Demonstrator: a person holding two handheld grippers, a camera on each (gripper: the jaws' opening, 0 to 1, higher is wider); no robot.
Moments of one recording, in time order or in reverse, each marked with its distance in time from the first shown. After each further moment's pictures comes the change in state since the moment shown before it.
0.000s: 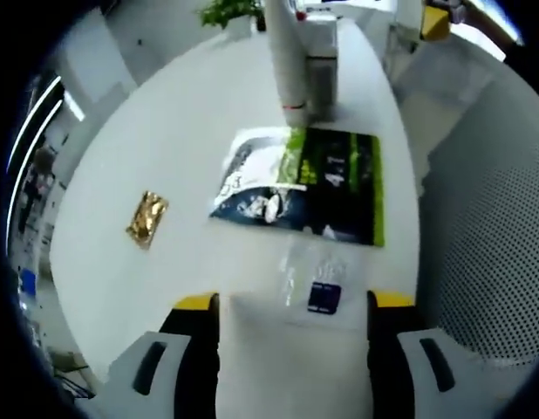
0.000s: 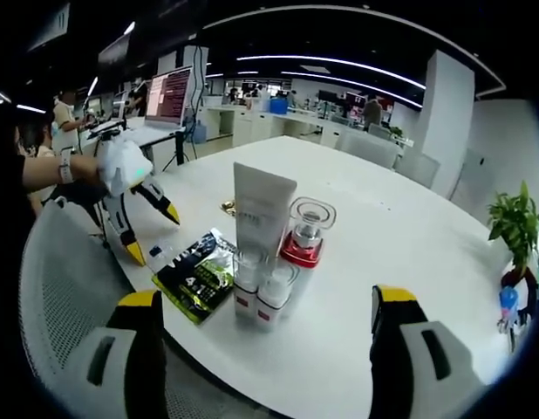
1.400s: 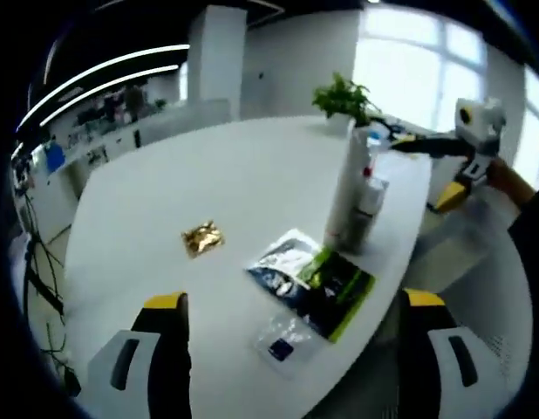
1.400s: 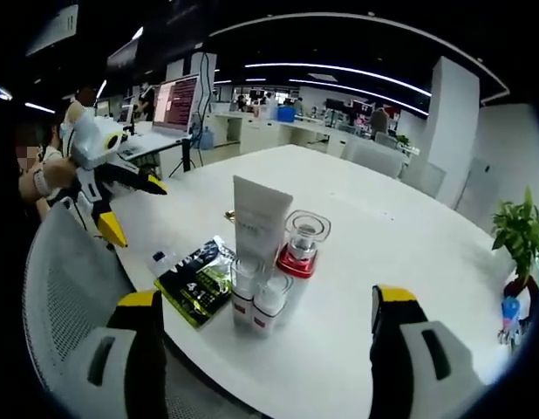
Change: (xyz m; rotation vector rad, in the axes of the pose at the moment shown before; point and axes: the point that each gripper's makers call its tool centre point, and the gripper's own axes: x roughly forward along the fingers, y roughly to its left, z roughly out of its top) left arm -0.086 -0.004 0.056 -0.528 -0.461 0.170; right arm -0.004 -0.006 0.010 -0.026 -0.039 0.033
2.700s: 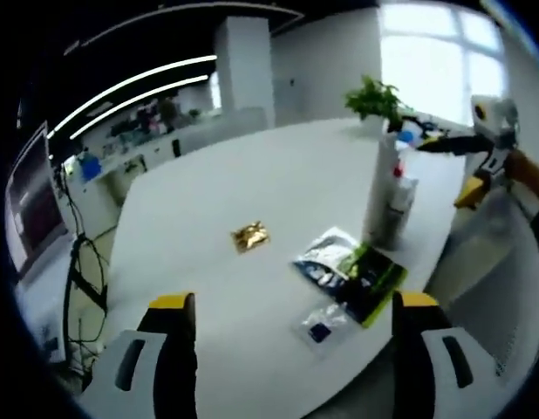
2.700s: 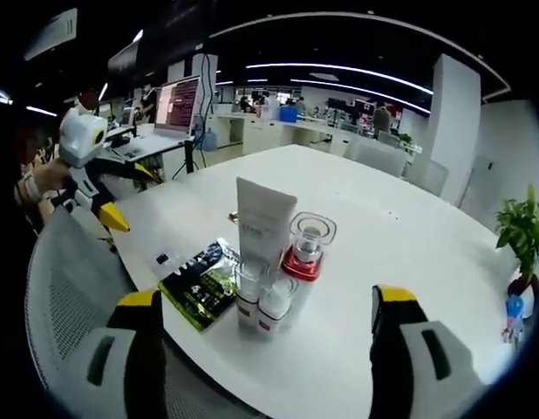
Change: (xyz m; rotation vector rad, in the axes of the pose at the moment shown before) left arm -0.028 0.030 -0.003 0.037 -0.008 0.195; right arm 0.003 0.006 0.003 0.015 0.001 0.020
